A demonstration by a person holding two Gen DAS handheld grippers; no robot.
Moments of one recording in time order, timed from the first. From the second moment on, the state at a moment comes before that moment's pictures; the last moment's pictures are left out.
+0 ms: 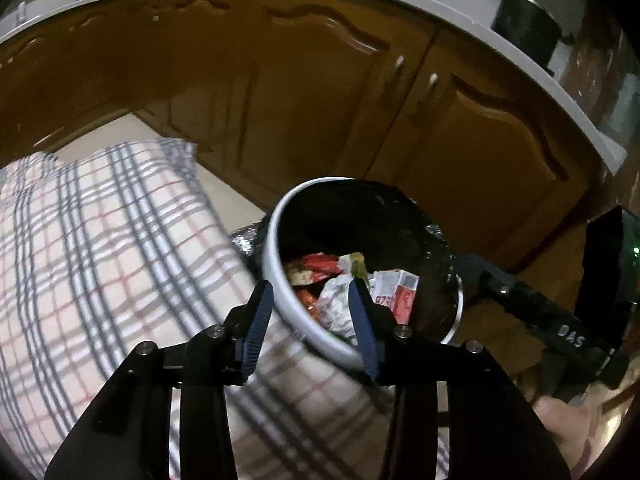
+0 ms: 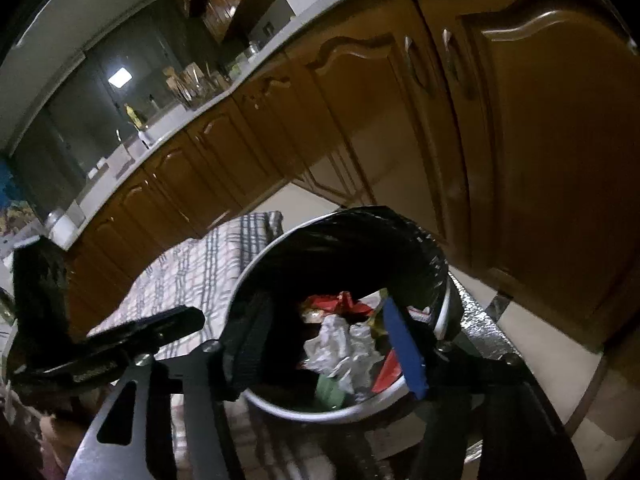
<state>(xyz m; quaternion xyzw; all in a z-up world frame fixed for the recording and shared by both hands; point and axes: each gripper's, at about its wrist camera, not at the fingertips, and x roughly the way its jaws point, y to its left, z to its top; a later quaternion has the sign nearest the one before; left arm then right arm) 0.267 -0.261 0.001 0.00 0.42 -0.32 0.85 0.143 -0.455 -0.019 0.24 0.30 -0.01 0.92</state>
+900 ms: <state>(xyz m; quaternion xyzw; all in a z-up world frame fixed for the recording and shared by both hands) 0.185 -0.108 -0.001 -0.07 0.37 -0.21 0.90 0.090 -0.334 -0.023 0.22 0.24 0.04 0.94</state>
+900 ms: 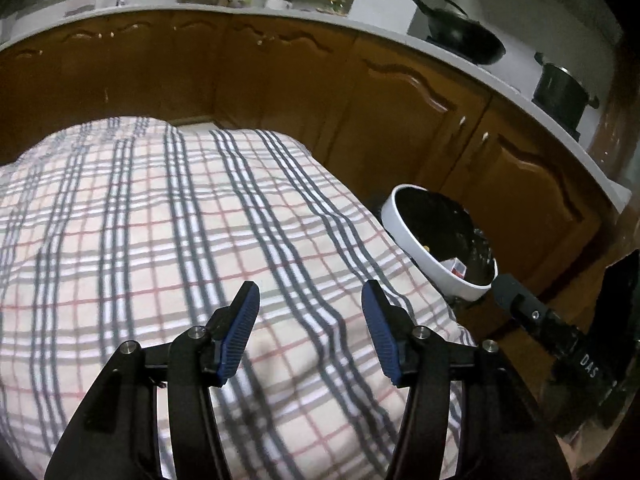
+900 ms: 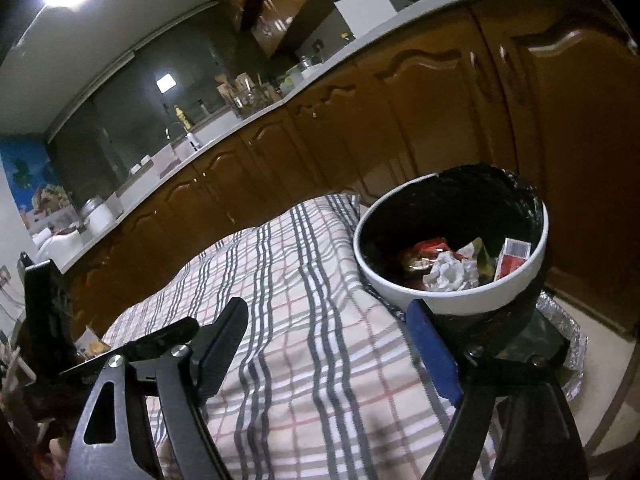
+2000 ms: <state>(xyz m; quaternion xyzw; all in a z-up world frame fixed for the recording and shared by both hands) 0.088 -0.069 -0.005 0.01 0.20 -0.09 0.98 0.024 -0.263 -0.019 0.05 0.10 -0.01 0.99</state>
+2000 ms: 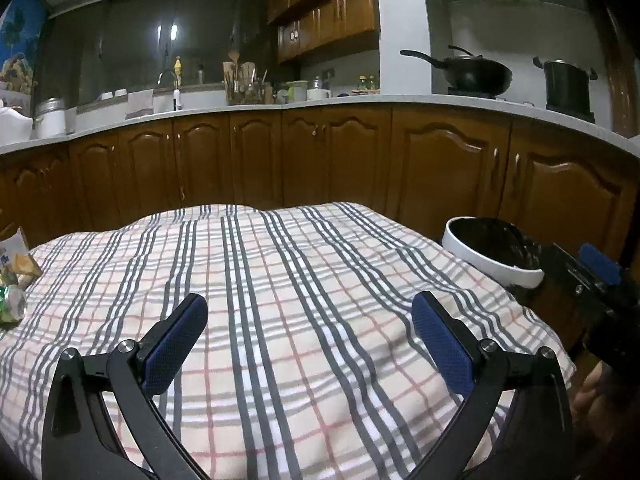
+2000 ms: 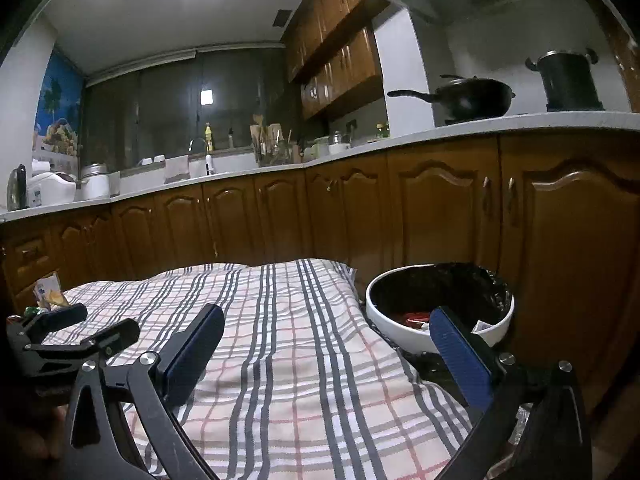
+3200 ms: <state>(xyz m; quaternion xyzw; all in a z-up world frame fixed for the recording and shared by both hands) 0.073 -0.070 0.005 0.03 0.18 -0.06 0.98 0.017 -0.264 -0.016 0.07 0.10 0.00 0.99</state>
